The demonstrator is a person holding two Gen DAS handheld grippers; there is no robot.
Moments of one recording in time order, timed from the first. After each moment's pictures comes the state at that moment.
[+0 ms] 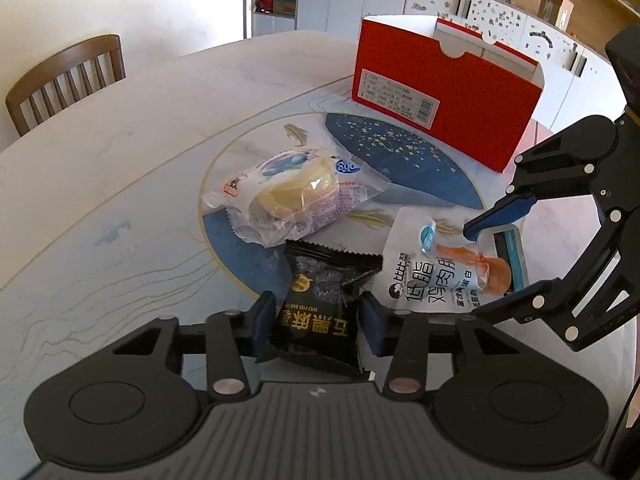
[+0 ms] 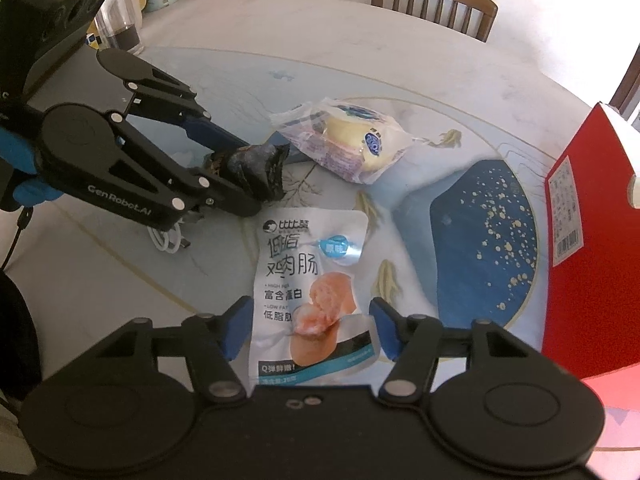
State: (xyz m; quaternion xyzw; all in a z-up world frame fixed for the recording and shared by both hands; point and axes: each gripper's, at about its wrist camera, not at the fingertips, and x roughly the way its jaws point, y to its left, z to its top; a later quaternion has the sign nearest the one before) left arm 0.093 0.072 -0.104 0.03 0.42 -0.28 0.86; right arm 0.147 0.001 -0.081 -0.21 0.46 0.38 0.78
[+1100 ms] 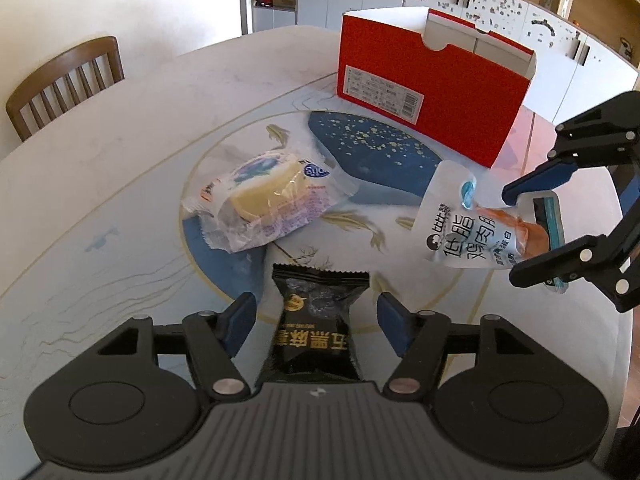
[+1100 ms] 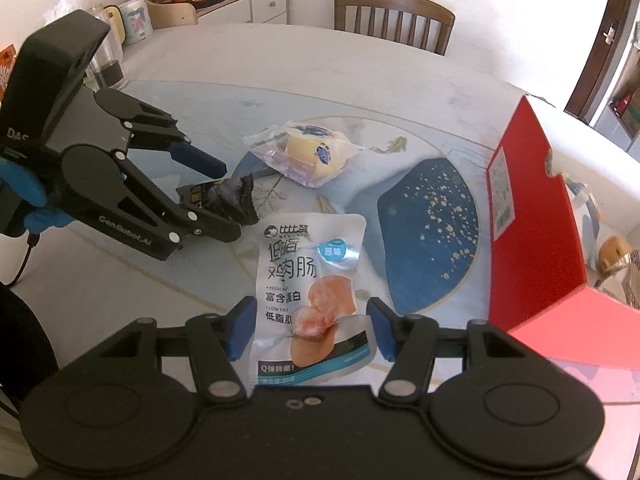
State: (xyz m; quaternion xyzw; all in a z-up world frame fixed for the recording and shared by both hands) left arm 0.085 0.049 -0.093 0.04 0.43 -0.26 0.86; right arm 0.129 -0.042 -0.048 -0.18 0.44 0.35 0.81
